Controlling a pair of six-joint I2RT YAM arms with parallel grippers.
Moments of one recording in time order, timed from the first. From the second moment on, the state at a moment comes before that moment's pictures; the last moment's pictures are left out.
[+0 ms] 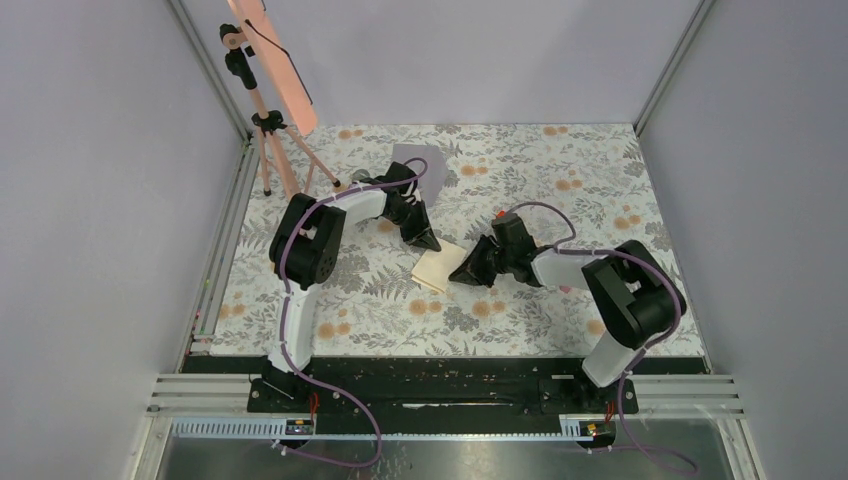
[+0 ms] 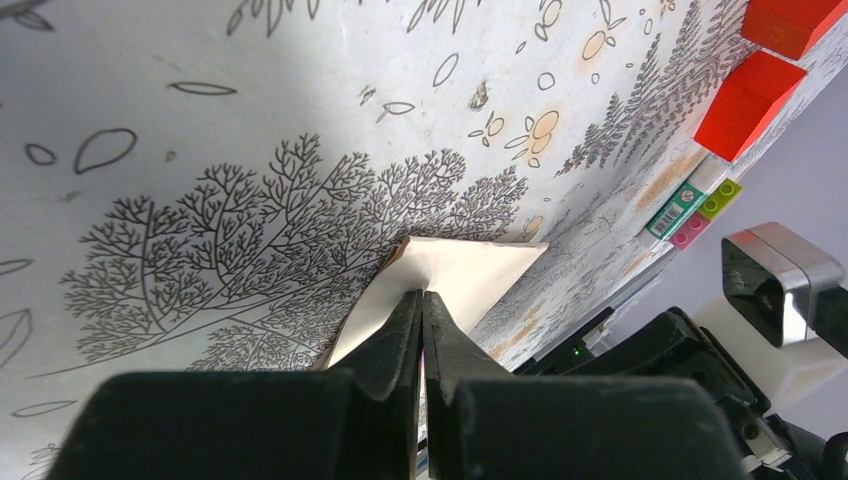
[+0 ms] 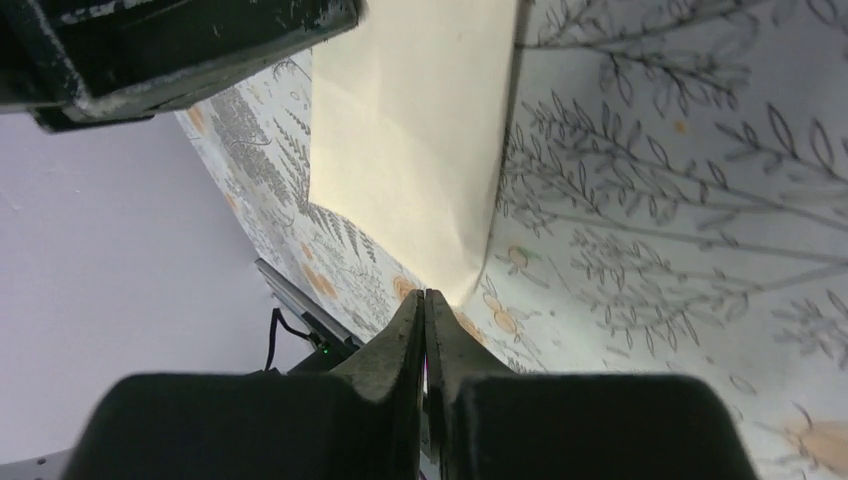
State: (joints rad) left arm -0.45 2.21 1.54 -0.52 0.58 -0.75; right arm 0.52 1.66 0.69 0.13 -0.43 1.14
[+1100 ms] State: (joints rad) left arm -0.44 2.21 1.53 -0.51 0.58 -0.76; right arm 0.56 1.80 0.80 0.05 -0.54 1.07
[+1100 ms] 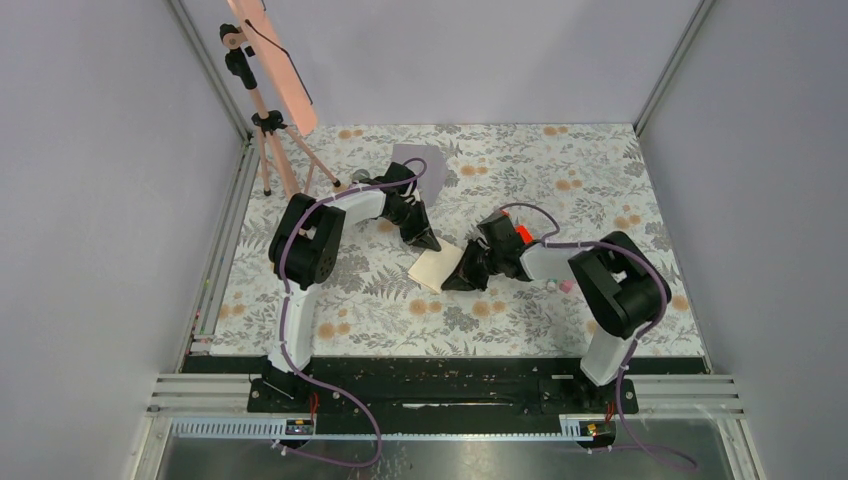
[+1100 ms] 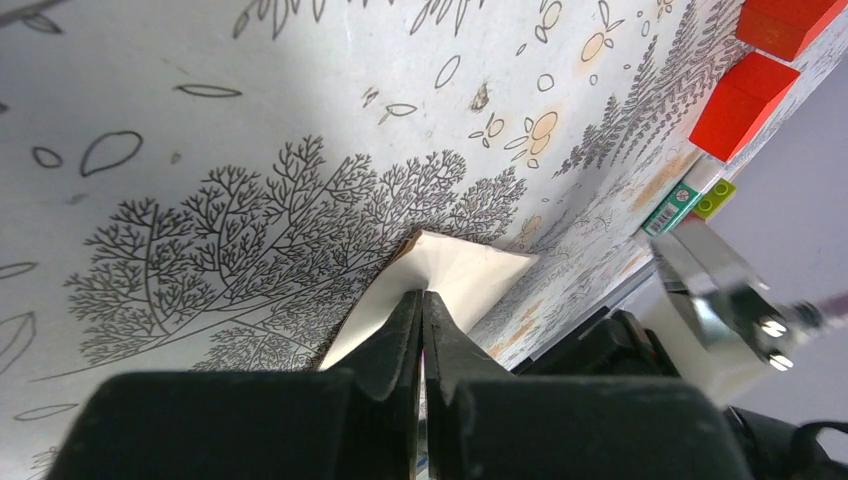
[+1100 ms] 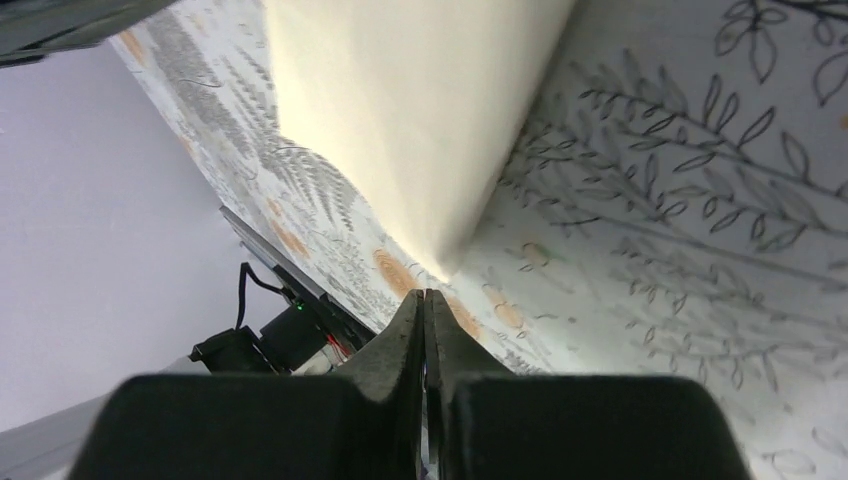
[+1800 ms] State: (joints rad) left arm -0.44 2.21 1.53 -0.50 0.59 -0.76; right arm 0.54 1.64 0.77 -0.01 -0.33 1.03
